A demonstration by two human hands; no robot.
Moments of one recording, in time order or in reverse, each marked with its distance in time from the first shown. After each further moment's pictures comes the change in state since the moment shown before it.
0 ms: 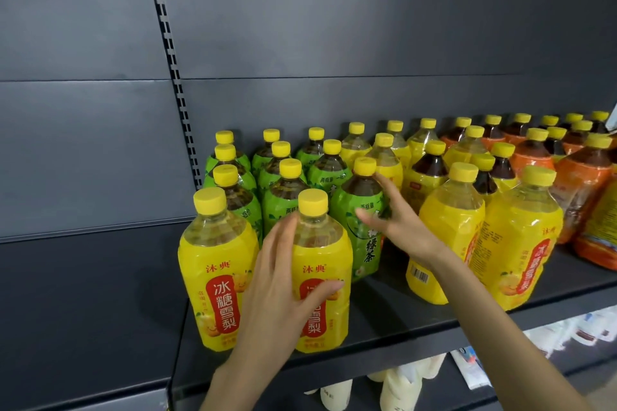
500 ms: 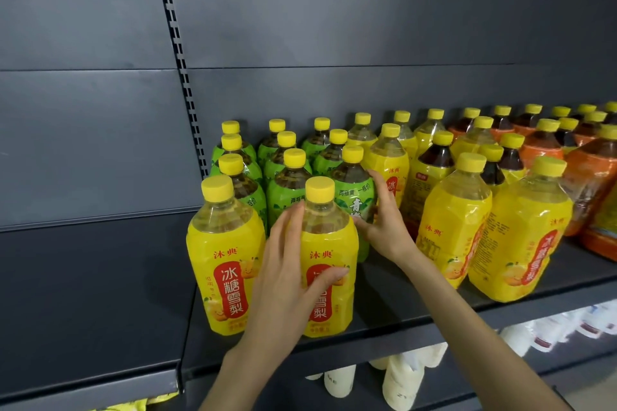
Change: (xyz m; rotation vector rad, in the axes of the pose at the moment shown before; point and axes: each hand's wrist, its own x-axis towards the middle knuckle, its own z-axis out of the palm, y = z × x) left_hand -0.001 0.000 0.003 -0.023 0.005 -0.001; right_hand 0.007 0.029 0.037 -0.092 0.144 -0.081
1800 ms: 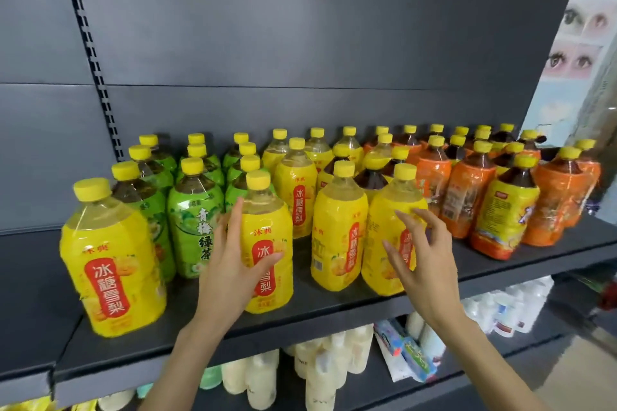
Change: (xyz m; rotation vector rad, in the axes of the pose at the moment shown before) left_hand 0.015 0.057 0.072 0.041 0.055 -0.218; right_hand -0.115 0.044 -0.179 -0.641 0.440 -0.262
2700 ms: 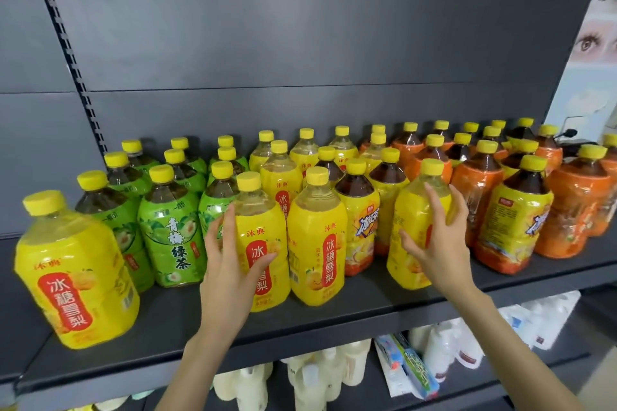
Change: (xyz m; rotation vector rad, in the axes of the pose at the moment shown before) left_hand 0.007 0.026 0.053 0.084 0.109 0.009; right_hand 0.056 0.096 0.010 0.064 -0.067 0.117
